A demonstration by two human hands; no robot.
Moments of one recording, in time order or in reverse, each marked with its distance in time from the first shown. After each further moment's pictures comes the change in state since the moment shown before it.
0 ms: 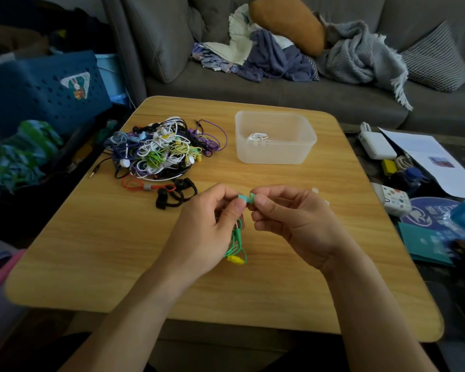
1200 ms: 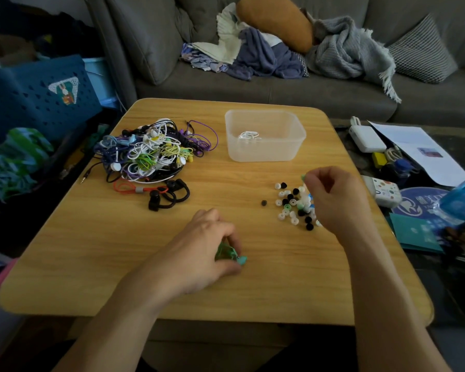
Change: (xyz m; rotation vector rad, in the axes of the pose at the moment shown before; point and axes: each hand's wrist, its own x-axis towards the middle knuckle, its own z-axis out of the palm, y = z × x) left_hand -0.010 0.009 -0.009 0.536 -0.518 -0.104; right_hand 0.005 -0.015 -0.050 -0.873 0.646 -0.192
